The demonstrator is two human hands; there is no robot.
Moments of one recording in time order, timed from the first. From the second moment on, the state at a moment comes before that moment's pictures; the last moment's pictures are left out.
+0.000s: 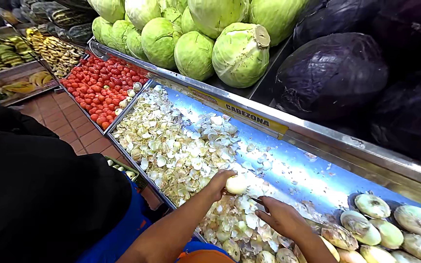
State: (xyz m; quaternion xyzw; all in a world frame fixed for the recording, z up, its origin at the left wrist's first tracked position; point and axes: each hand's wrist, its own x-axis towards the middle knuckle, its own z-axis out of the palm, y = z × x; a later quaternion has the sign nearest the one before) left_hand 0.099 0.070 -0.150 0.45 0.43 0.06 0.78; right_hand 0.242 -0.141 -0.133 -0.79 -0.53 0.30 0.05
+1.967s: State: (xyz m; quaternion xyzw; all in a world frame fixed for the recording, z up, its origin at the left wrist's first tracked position) left_hand 0.046 0.038 -0.122 0.49 0.33 0.13 0.80; right_hand 0.204 -0.127 -0.062 -0.81 -0.55 0.21 0.07
